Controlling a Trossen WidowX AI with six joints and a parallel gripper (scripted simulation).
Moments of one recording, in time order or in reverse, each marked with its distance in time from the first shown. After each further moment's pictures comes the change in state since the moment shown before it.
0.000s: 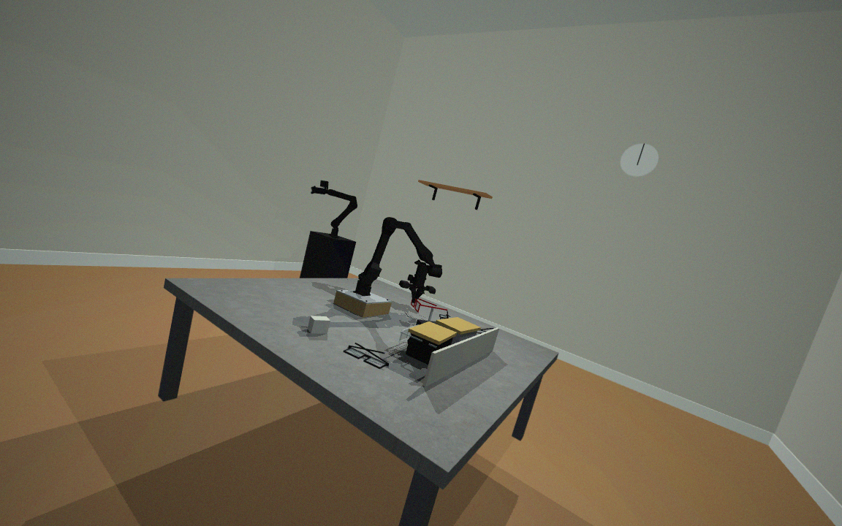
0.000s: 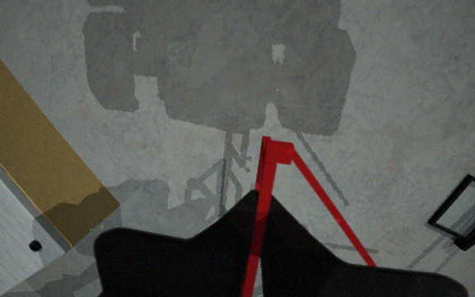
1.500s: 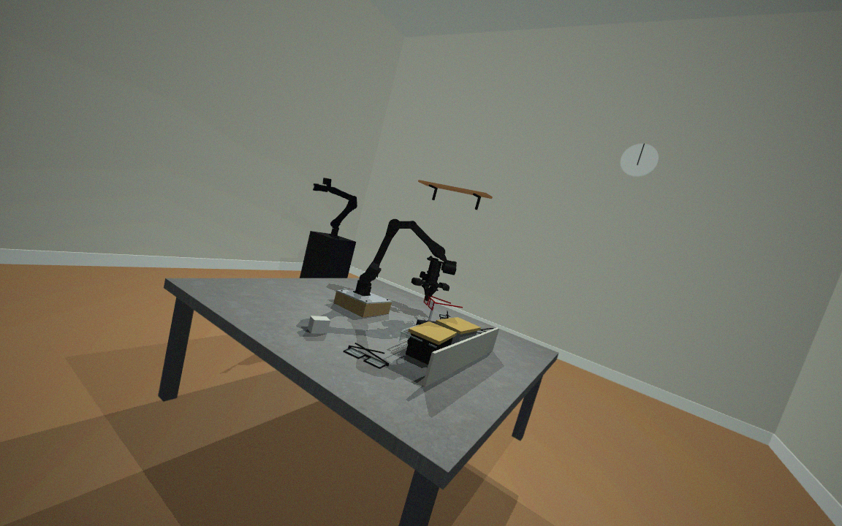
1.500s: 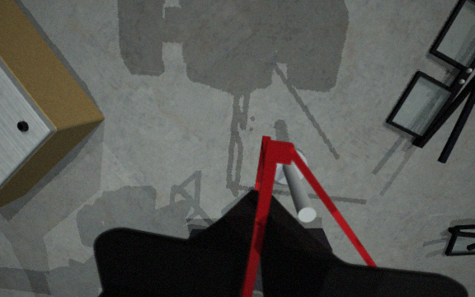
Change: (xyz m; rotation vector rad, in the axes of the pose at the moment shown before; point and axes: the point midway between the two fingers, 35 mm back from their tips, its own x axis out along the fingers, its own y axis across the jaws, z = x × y) arm -0.043 -0.036 -0.079 0.000 0.009 -0.024
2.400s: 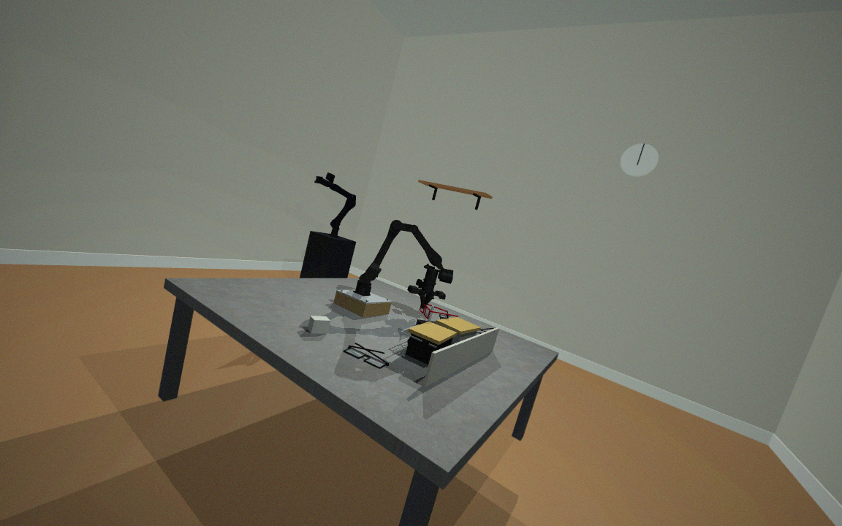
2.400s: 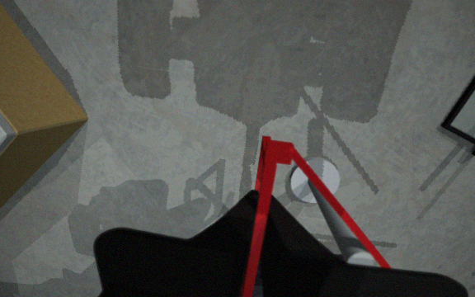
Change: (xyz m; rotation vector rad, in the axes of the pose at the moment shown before) arm 0.042 0.013 -0.008 -0.002 -0.003 0.020
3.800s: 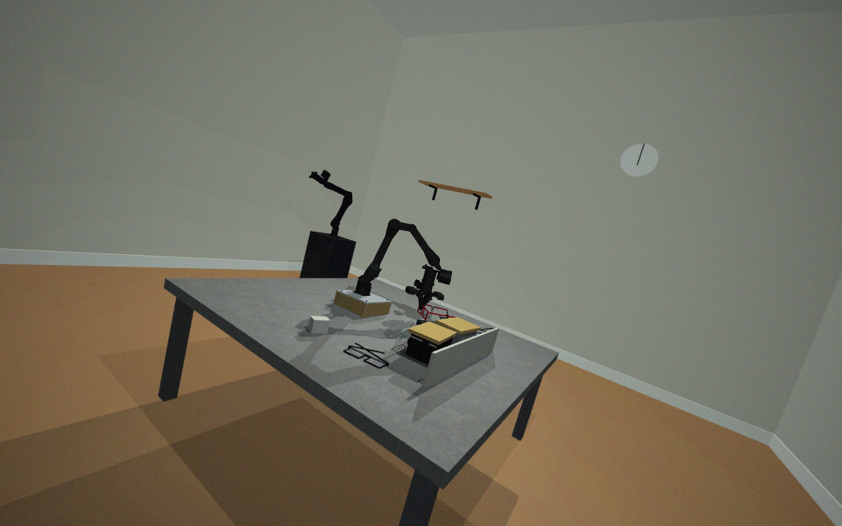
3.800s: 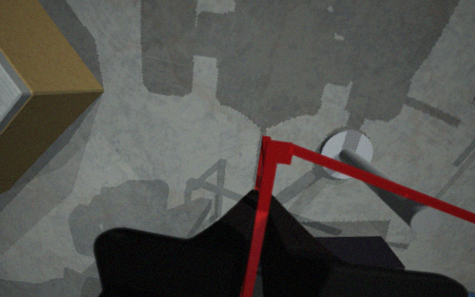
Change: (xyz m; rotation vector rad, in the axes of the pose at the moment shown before) arm 0.001 0.019 -0.027 0.000 0.001 0.005
